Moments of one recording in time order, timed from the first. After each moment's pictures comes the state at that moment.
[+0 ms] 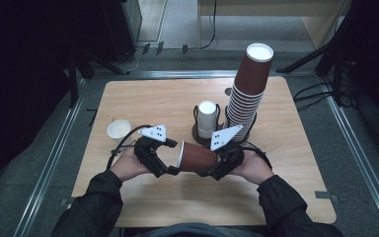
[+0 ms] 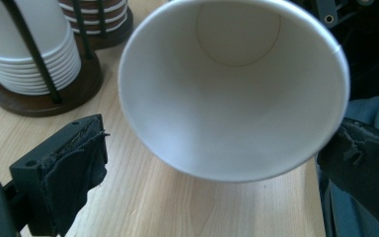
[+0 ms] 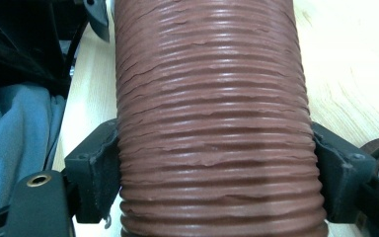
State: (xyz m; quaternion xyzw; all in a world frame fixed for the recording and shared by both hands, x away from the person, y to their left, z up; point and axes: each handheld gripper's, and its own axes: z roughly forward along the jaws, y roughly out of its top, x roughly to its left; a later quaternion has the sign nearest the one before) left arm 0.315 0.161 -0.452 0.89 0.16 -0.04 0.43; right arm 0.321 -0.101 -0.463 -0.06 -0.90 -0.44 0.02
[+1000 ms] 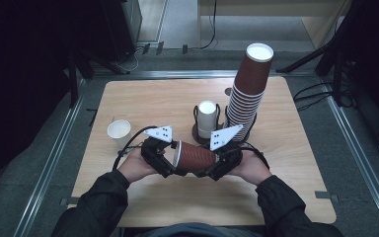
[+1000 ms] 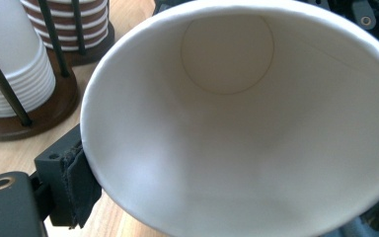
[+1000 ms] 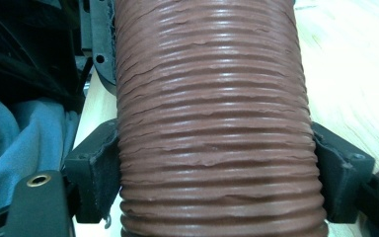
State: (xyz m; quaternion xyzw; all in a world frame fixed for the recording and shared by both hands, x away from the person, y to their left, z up) left arm 0.315 0.146 -0.455 0.87 0.16 -0.07 0.46; right arm 0.320 -0.098 -0.462 -0.05 -0.88 -0.47 0.04
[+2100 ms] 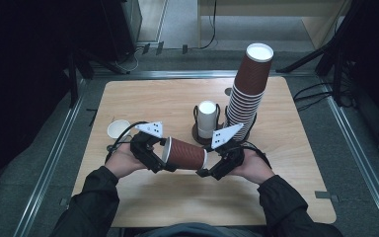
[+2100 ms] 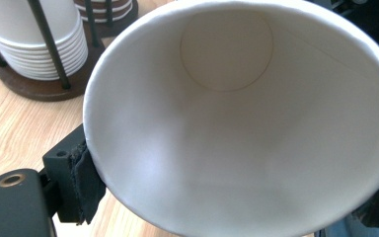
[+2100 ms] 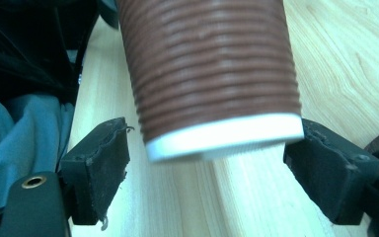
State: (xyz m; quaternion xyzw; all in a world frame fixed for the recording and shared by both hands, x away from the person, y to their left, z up) left arm 0.318 0.173 -0.439 0.89 0.18 -0.05 0.41; right arm 0.324 -0.103 -0.467 -0.09 -0.89 -0.44 0.05
